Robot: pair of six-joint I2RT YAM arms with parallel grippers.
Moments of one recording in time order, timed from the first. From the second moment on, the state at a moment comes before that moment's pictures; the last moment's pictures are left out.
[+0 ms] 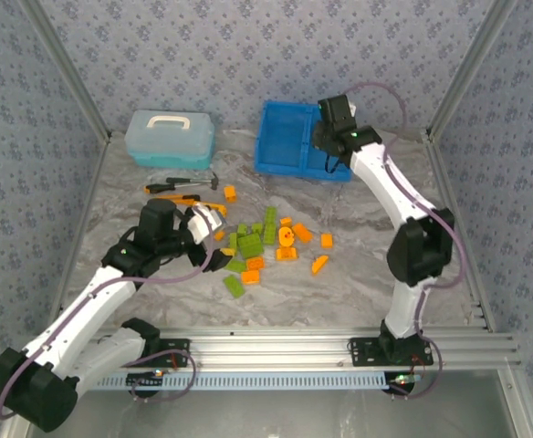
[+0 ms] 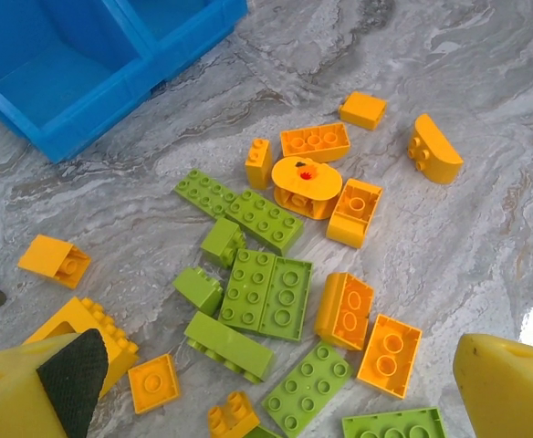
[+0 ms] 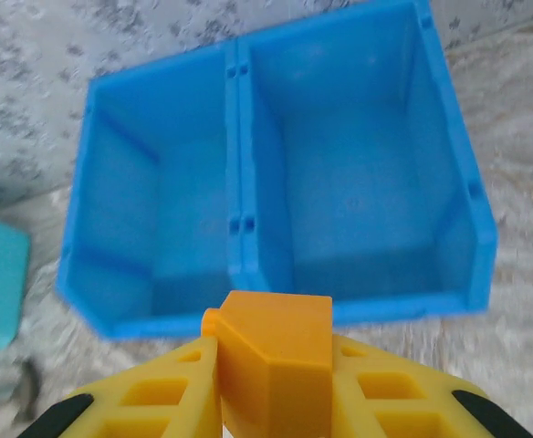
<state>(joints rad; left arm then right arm) -0.48 0.91 0.74 -0.46 0.42 0.41 0.36 1.91 1.86 -0.68 0.25 0.56</state>
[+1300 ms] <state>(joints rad) -0.52 1.06 0.95 -0.58 0.24 0.07 0.41 1.45 1.01 -0.76 0.07 0.40</state>
